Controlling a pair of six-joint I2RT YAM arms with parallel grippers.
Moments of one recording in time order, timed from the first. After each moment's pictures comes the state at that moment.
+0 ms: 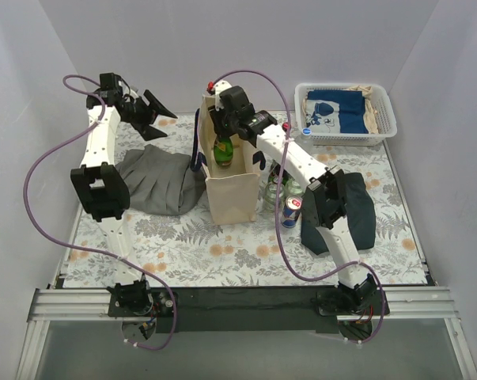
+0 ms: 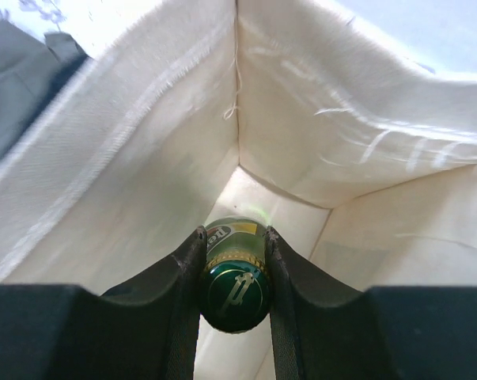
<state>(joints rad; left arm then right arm) 0.12 2.19 2.26 -1.06 0.69 -0.69 0.71 2.34 2.36 -0.57 0.05 0.07</state>
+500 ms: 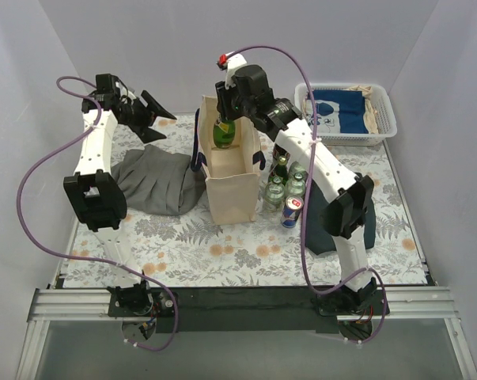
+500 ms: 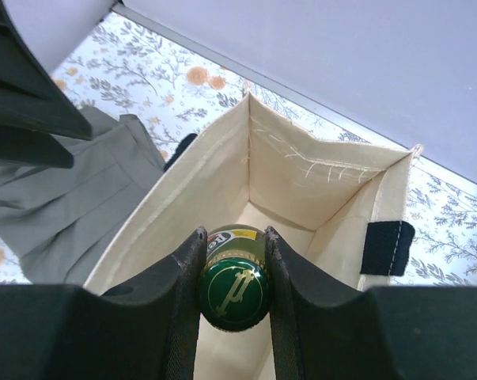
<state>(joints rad) 0.11 2.03 2.09 -1.01 0.66 -0.72 0.72 2.11 2.34 -0.59 0.06 0.09</state>
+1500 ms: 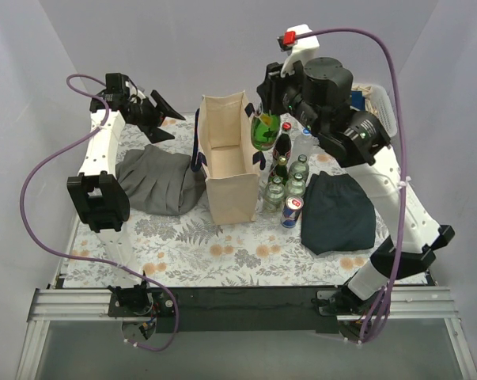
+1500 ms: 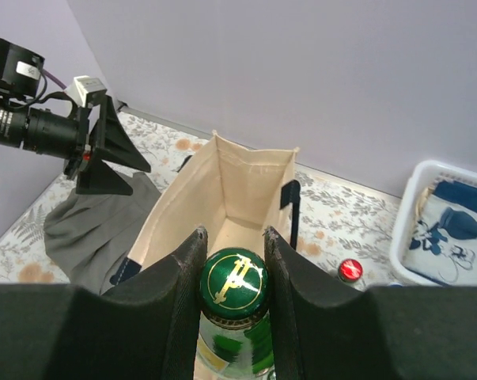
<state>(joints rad) 0.05 2.01 2.07 -1.00 0.66 -0.74 0.79 1.61 2.22 -0.70 0.26 0.10</state>
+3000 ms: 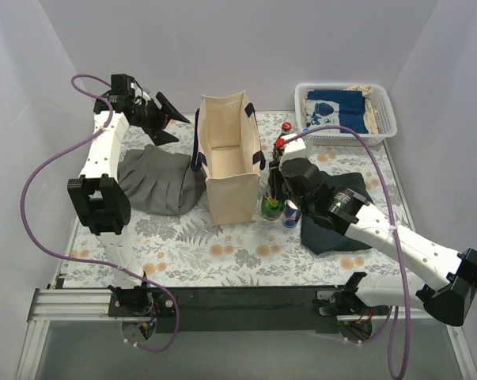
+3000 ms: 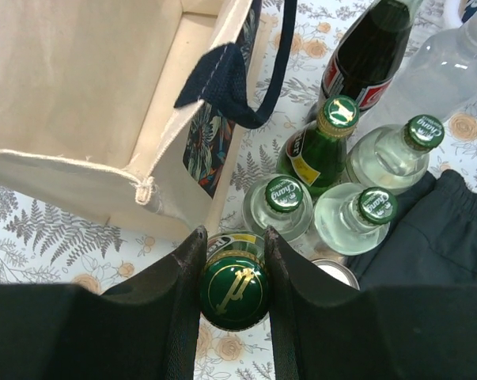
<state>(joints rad) 0.02 1.97 2.03 -1.00 0.65 -0.75 0.93 1.15 1.12 -0.47 0.46 0.30</state>
